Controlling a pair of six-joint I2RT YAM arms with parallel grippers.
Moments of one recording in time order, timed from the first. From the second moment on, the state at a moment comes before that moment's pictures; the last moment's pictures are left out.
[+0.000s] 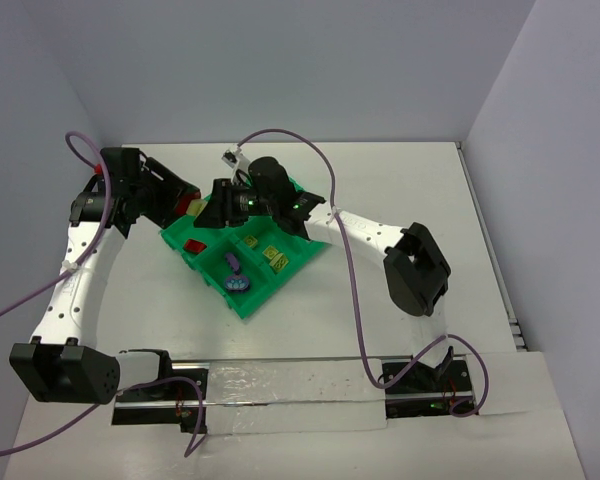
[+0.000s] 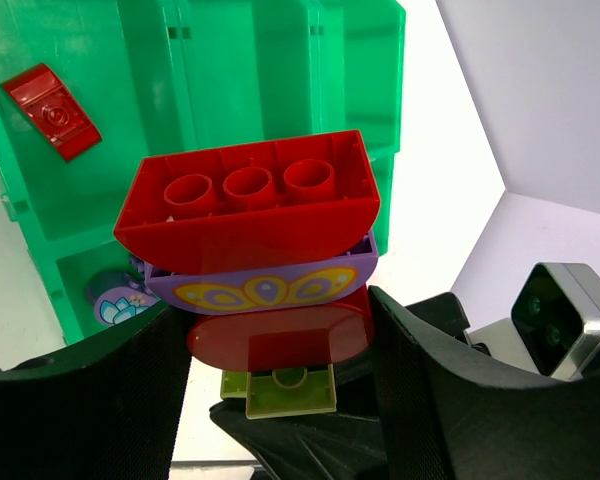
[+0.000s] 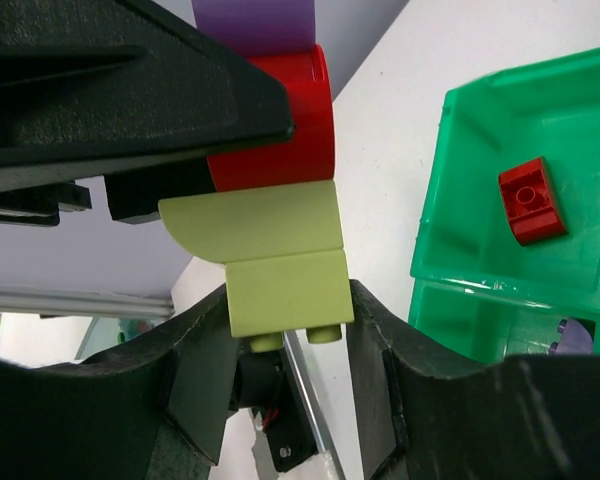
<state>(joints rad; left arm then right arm) -0.09 1.26 1.34 -0.83 0.12 -1.00 0.85 1.97 1.63 0.08 -0.49 0.73</state>
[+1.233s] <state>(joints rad) -0.07 1.26 1.37 -0.87 0.10 -0.98 0.80 1.90 1.38 0.35 -0.58 0.87</state>
